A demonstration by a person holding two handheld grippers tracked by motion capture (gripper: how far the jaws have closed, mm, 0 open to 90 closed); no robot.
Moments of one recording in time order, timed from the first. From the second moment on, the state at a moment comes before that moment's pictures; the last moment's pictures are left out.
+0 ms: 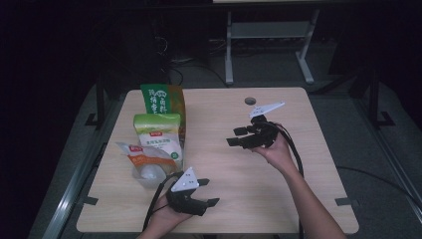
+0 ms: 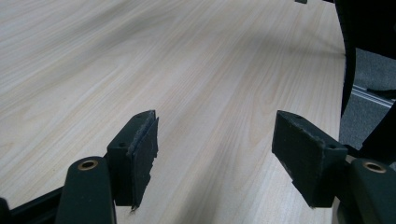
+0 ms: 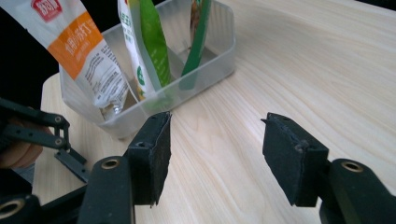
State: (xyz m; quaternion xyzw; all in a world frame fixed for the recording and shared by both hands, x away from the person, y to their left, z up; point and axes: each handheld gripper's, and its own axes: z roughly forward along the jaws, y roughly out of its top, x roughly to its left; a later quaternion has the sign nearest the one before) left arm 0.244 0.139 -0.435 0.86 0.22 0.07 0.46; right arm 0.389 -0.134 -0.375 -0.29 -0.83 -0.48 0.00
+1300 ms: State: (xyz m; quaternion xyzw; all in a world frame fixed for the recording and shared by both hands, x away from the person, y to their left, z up) left arm 0.244 0.139 -0.435 0.86 0.22 0.07 0.46; right arm 0.347 -0.199 -0.414 -0.35 -0.82 -0.46 0.01
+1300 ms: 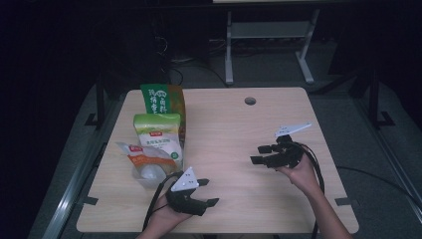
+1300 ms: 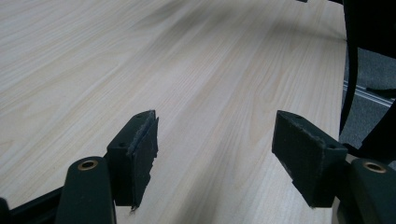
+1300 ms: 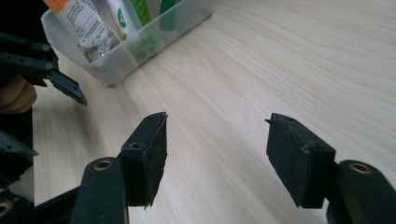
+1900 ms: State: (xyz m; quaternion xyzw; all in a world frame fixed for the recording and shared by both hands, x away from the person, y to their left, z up) left arm 0.243 0.140 -0.436 0.86 0.22 0.06 0.46; right arm 0.327 -0.219 -0.430 -0.37 -0.81 -0.46 0.02
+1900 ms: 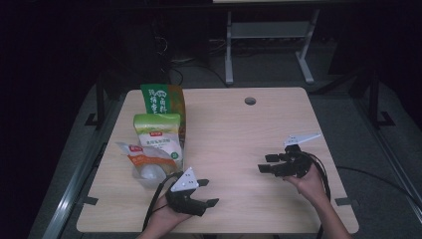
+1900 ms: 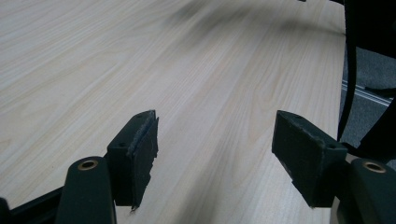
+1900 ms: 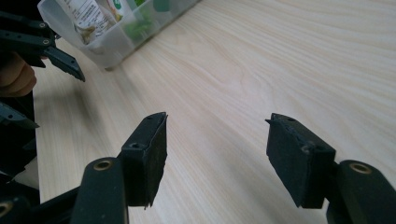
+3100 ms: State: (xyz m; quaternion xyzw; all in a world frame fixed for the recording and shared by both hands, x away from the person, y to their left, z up) left arm 0.241 0.138 -0.439 0.86 0.22 0.06 0.46; right arm 0.279 -0.235 -0.448 -0.38 -0.80 -0.47 0.02
